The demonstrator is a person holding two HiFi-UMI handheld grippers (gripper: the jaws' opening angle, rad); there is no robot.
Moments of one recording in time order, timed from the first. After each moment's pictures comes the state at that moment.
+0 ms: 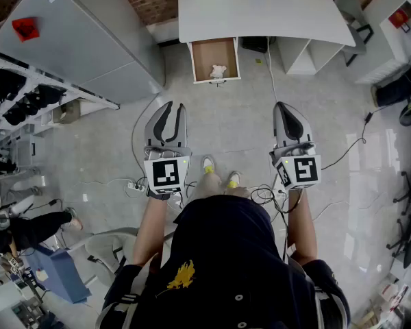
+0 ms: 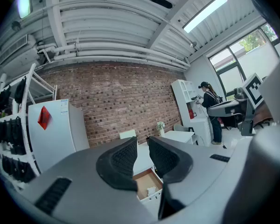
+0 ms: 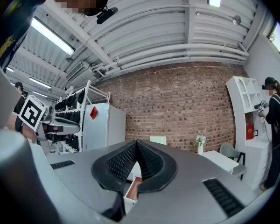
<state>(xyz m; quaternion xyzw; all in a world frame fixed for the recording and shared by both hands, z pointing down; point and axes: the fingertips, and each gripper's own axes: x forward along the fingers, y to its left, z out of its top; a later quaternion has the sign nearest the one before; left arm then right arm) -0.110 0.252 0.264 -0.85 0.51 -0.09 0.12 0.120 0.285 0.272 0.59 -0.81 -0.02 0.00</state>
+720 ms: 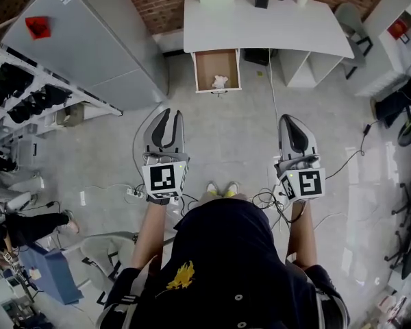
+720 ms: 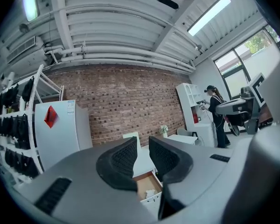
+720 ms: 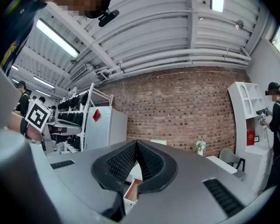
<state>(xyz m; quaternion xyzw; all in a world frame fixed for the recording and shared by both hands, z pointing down) -0.121 0.274 0.254 -0.83 0.54 -0.07 0.09 0.135 0.321 0.245 0.58 -0.81 -0.04 0.01</state>
